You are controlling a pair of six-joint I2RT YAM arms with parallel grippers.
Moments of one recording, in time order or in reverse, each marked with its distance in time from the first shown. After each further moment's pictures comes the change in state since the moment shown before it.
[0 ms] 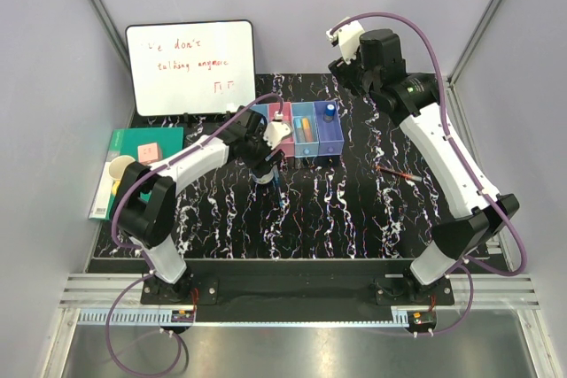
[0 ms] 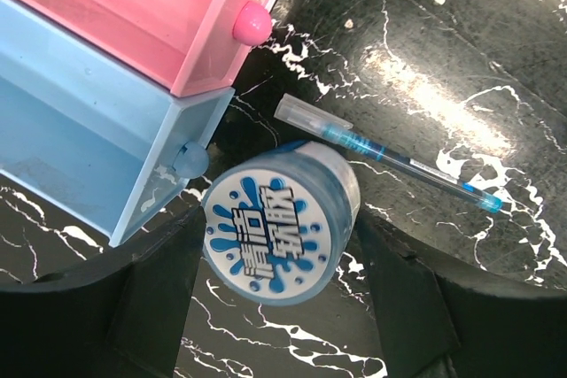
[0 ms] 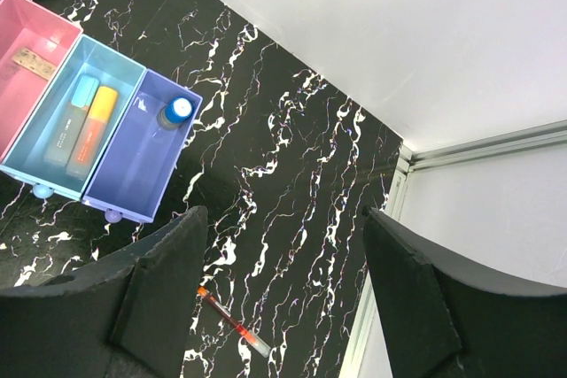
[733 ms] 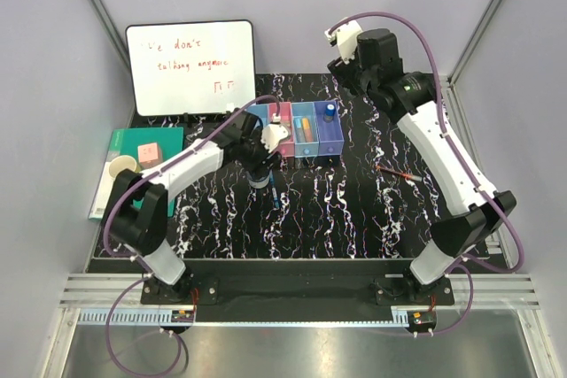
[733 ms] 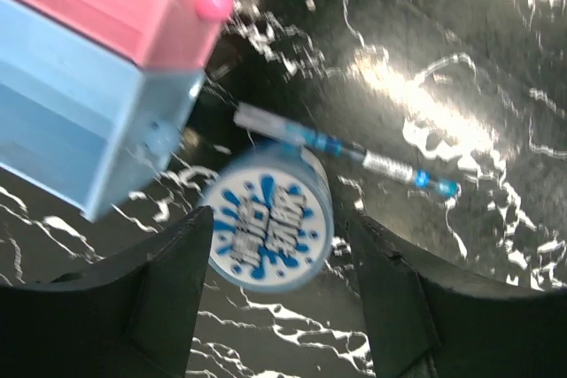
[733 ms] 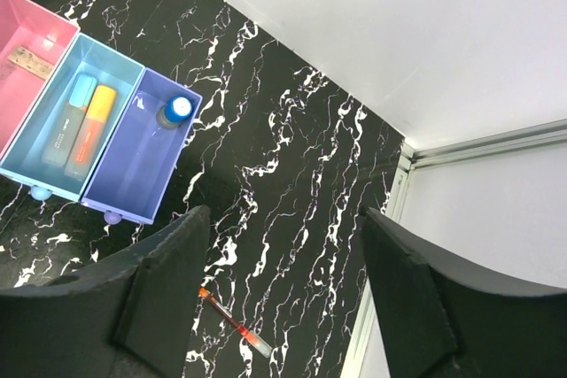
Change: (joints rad) left arm 0.009 -0.080 -0.060 -0.018 0.057 0.023; right arm 0.000 0.026 0.011 0.001 0.008 0.006
